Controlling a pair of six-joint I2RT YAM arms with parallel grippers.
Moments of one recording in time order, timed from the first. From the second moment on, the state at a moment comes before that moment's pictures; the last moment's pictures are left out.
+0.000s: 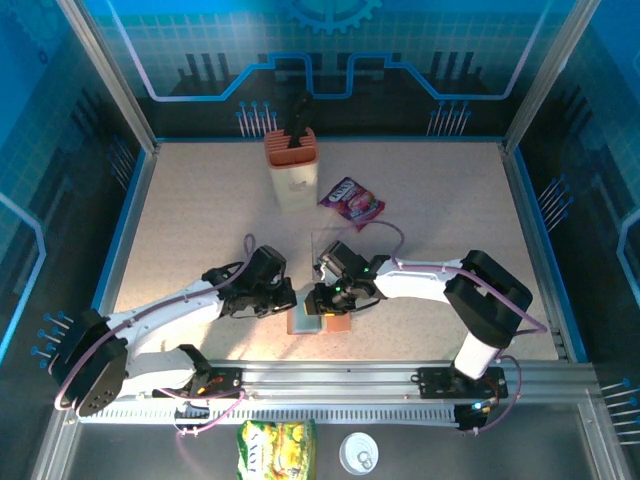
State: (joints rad) left arm -0.70 1.19 0.63 -0.50 0.19 -1.01; right arm 0.89 1.70 0.90 -0.27 -0.46 0.81
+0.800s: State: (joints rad) left arm -0.70 1.36 0.59 -0.48 0.19 -1.00; right arm 0.90 1.75 0.91 -0.23 -0.50 0.83
